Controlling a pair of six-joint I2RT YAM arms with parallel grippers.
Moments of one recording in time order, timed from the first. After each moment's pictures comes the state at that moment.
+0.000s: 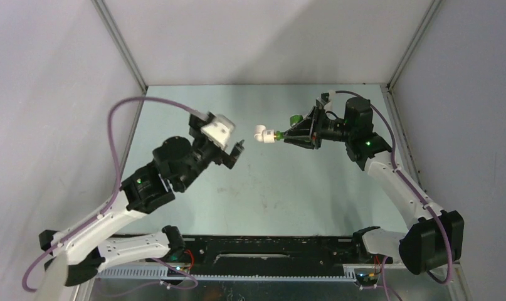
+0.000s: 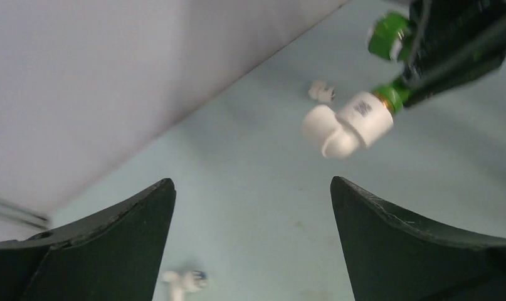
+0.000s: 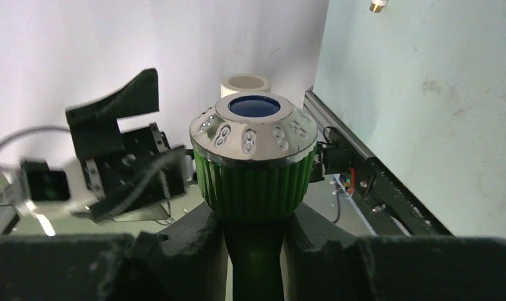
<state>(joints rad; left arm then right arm) -1.05 0.89 1.17 -0.39 -0.46 0.35 0.31 1.24 1.02 -0.06 -0.96 1.24</state>
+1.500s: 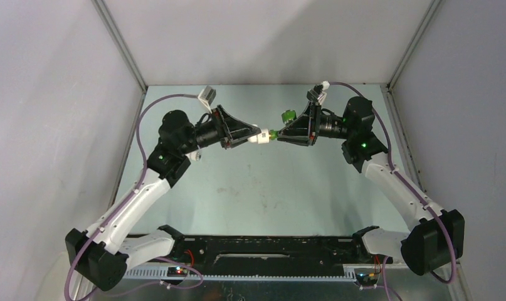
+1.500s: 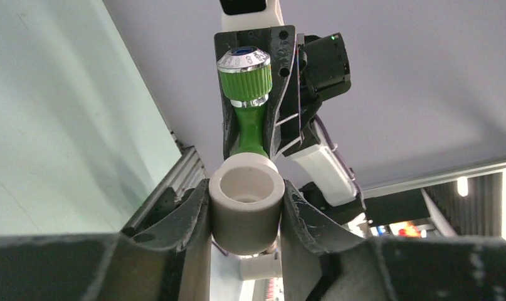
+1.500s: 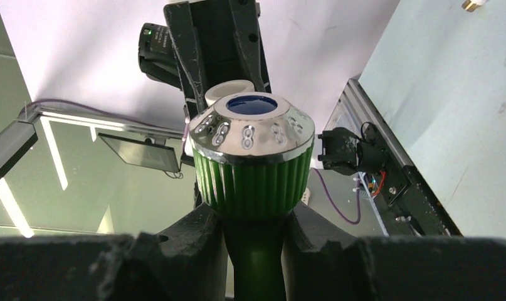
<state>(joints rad) -0.50 1.06 0.98 0.13 0.66 -1.24 0.37 1.23 1.02 0.23 -1.05 1.34</state>
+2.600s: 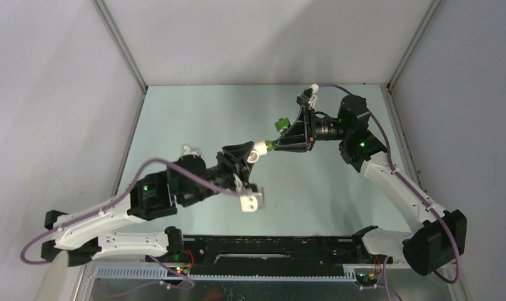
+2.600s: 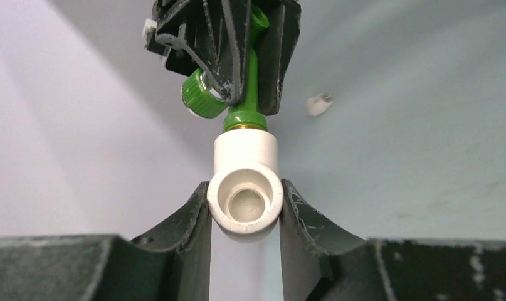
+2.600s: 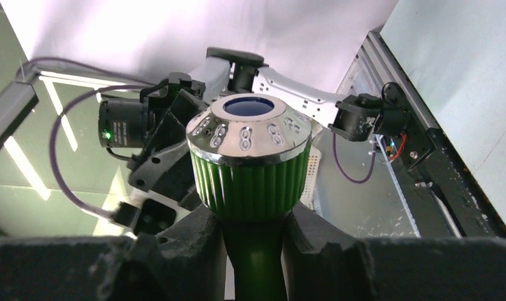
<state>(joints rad) -1.21 0.91 1.21 -0.48 -0.13 0.96 0.44 1.23 1.07 0.10 -1.14 1.31</state>
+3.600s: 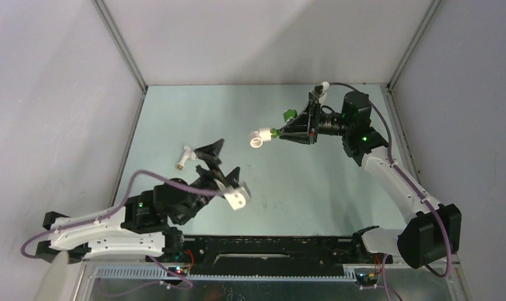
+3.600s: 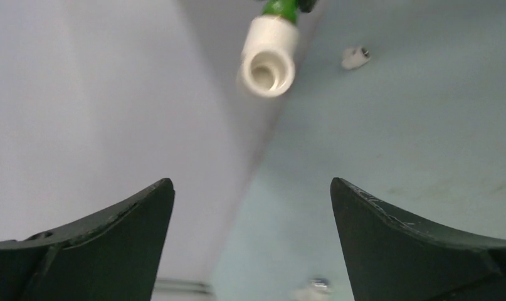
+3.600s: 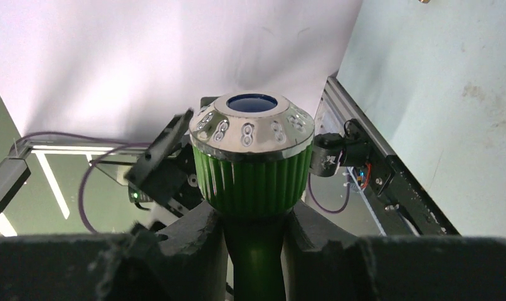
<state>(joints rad) -1.42 0.71 0.90 -0.27 -0.66 1.04 0.35 1.28 1.08 0.05 -1.05 1.27</state>
